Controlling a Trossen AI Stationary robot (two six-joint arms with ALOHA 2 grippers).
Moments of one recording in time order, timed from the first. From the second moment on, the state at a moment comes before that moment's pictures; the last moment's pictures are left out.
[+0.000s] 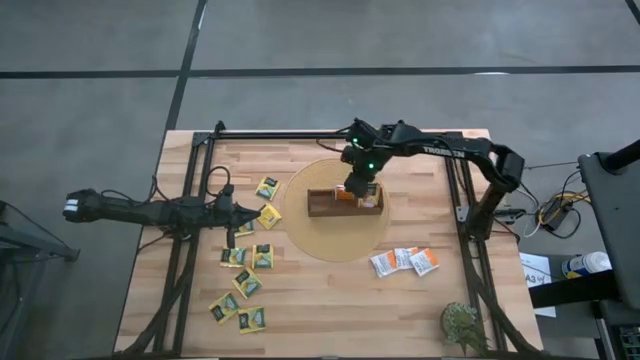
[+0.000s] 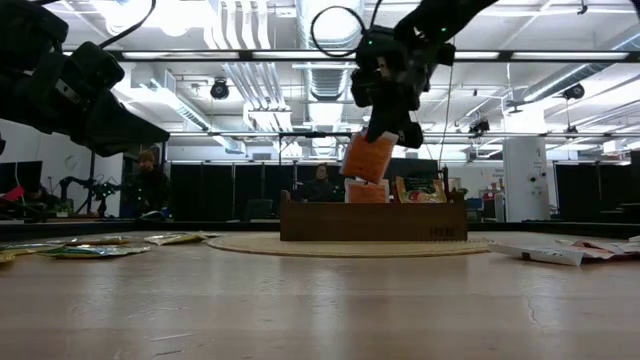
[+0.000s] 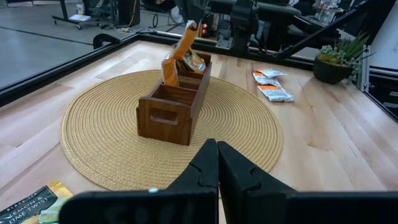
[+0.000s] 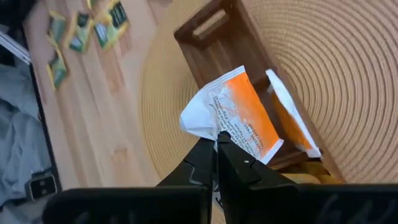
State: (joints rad) left arm -0.08 0.31 0.01 0.05 -0.23 -0.18; right arm -0.42 1.74 1.39 -0.79 -0.51 0.23
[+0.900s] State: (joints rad) left arm -0.08 0.31 0.01 0.05 -0.23 -0.18; right arm -0.43 1.99 1.61 -1.07 -0.49 0.13
